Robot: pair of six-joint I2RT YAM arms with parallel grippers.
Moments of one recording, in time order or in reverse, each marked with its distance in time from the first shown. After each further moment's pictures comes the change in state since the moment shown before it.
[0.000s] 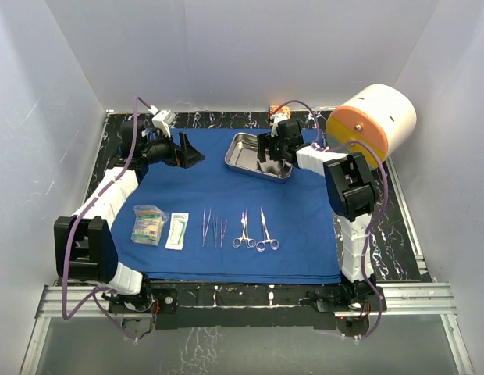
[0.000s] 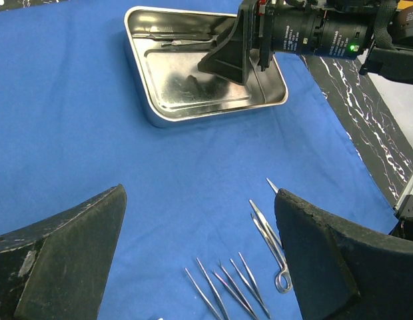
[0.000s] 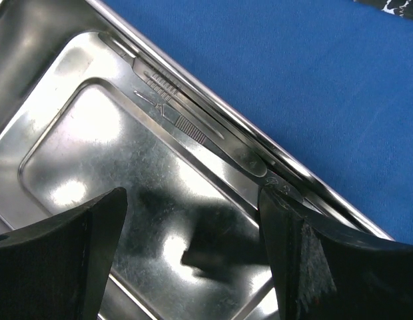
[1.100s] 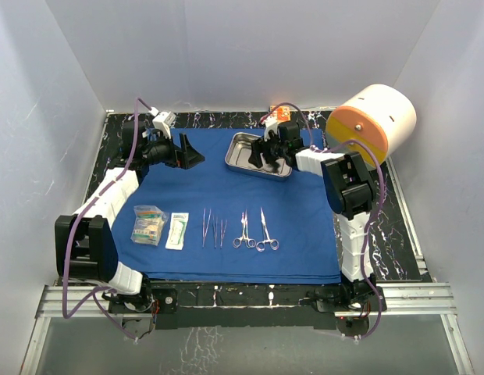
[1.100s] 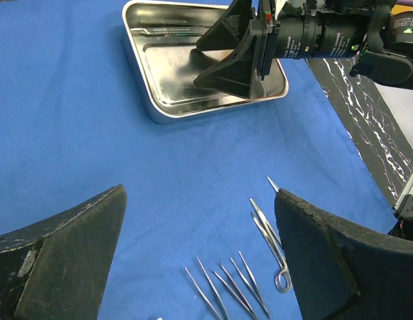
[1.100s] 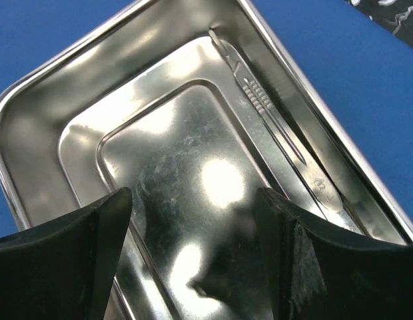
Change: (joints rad) left arm 0.000 0.005 -0.011 0.011 0.000 -0.007; right arm 0.003 0.031 -0.031 0.156 -0.304 -0.141
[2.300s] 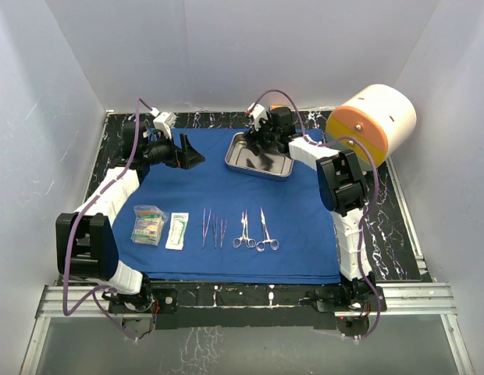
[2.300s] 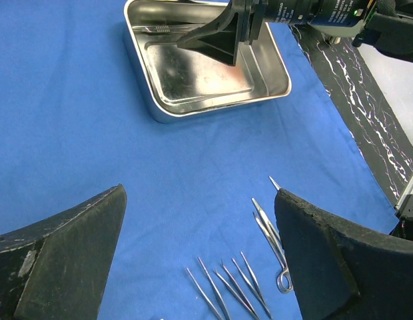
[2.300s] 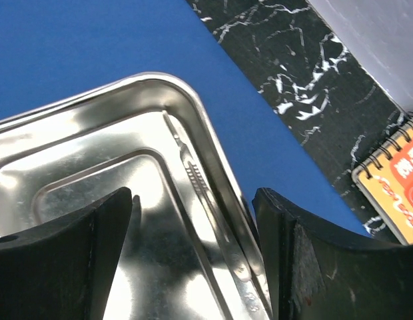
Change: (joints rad) left arm 0.000 0.016 -0.001 0.006 -0.001 0.001; right arm 0.024 0.092 0.264 -0.131 0.061 -0.320
